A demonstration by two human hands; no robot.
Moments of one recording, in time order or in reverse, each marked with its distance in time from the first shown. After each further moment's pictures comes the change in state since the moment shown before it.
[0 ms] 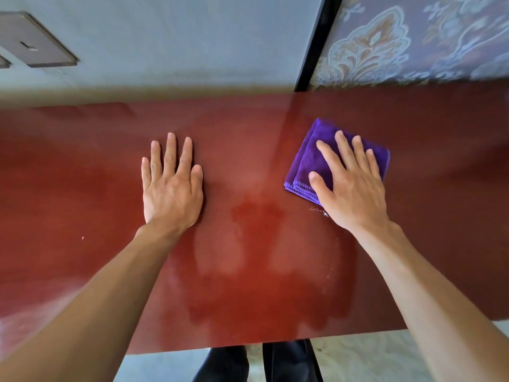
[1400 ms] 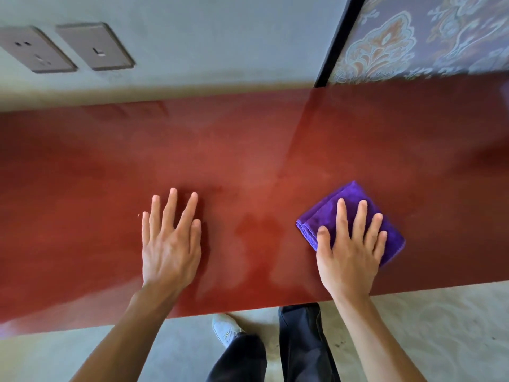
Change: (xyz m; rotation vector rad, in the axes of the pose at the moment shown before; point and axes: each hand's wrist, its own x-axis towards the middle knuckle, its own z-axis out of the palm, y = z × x) left_hand -0.134 -0.096 -0.019 -0.061 0.030 0.052; right_hand -0.163 -0.105 0.028 0.017 0.070 0.464
